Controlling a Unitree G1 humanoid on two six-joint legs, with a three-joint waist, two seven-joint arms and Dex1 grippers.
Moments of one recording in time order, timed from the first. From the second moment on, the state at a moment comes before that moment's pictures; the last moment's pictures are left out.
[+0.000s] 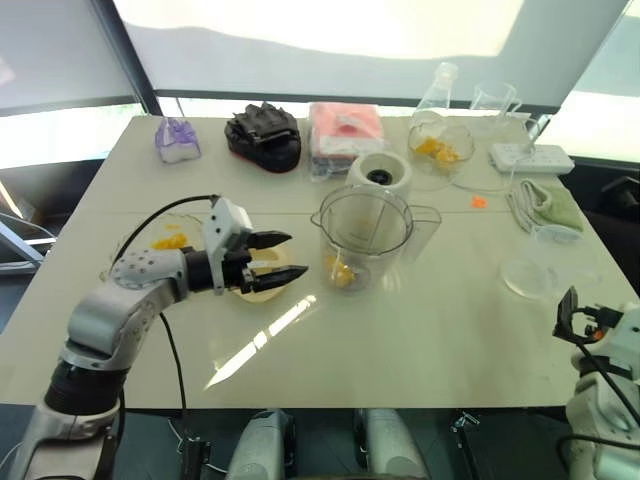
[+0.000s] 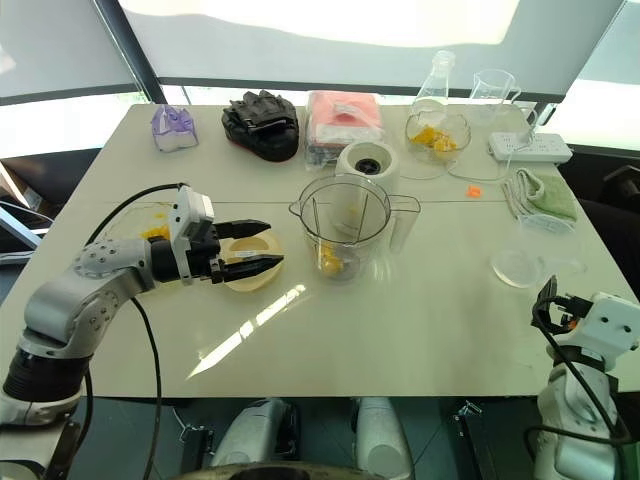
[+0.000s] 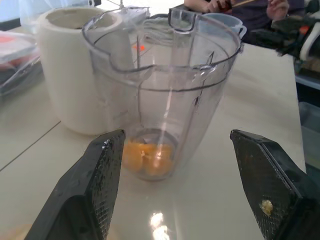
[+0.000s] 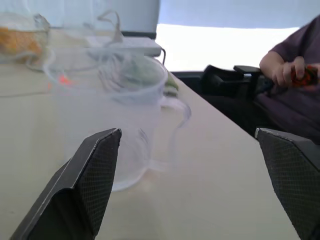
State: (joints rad) left arm -0.36 0.69 -0.01 -0.29 -0.56 0.60 -0.90; right arm 0.30 -0.30 -0.55 -0.30 0.33 0.12 -0.01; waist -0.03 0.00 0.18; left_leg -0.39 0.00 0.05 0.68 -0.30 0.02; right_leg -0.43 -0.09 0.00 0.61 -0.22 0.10
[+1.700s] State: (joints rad) left arm -1.14 0.44 -0.37 1.30 0.30 -0.27 -1.27; right arm 0.37 -0.69 -0.50 -0.90 0.99 0.60 0.12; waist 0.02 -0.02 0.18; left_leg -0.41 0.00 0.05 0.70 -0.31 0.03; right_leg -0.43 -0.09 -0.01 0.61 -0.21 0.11
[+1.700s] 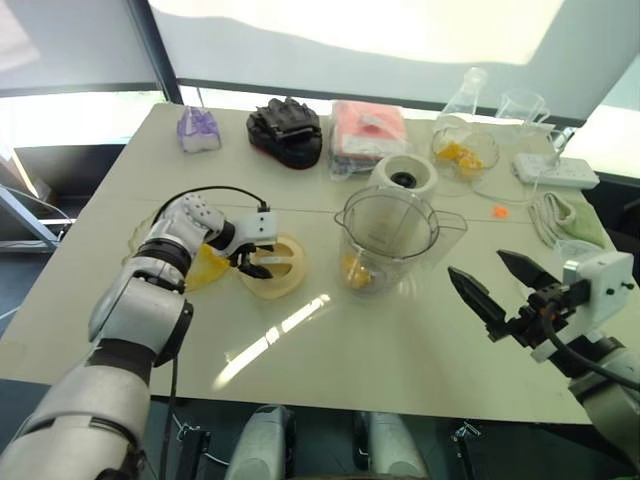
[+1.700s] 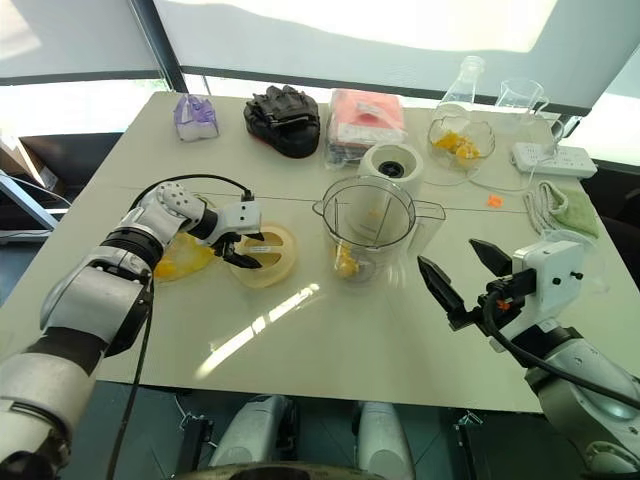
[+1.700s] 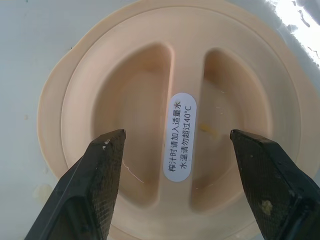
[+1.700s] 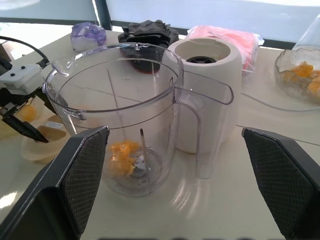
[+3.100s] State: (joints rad) left arm -1.22 0.34 -0.43 1.34 0.48 -0.24 -1.22; right arm 0.31 -0.54 -0.43 -0.84 0.78 0.59 0.17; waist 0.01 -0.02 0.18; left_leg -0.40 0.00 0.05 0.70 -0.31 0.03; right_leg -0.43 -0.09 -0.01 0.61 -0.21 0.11
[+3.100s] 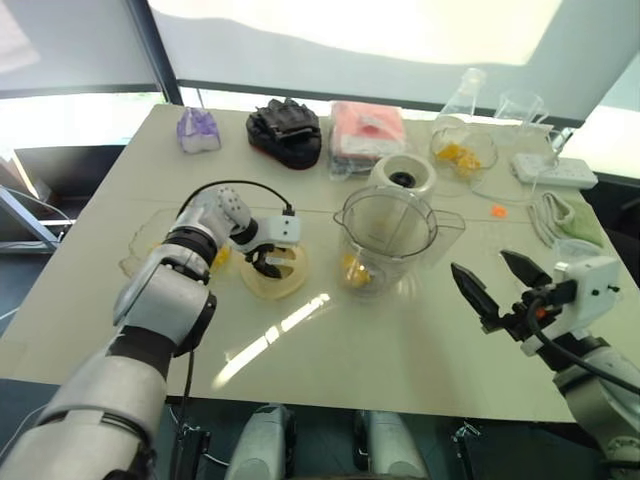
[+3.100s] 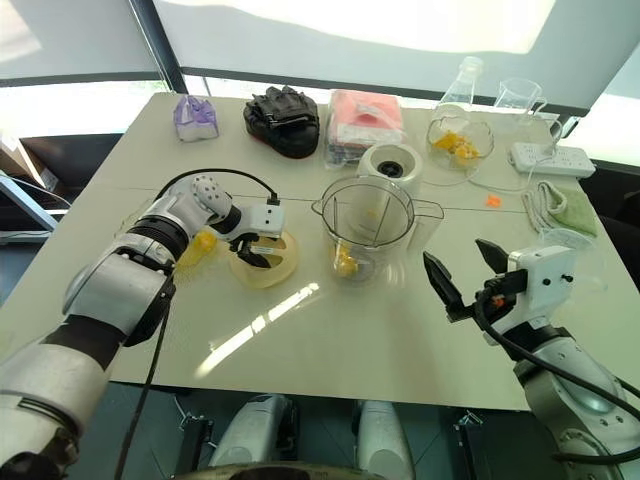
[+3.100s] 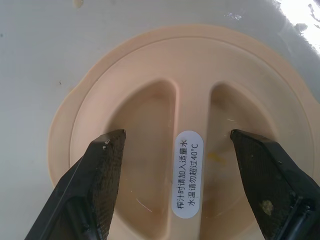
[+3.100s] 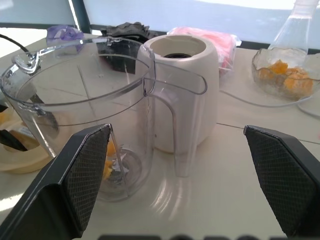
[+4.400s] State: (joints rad) left arm -1.41 0.39 -0.30 1.28 0.35 -0.32 -1.30; right arm 0.44 -0.69 -0.58 -0.83 0.96 0.68 0.37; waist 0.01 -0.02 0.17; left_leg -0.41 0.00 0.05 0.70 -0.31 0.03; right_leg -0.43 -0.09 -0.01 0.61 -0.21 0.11
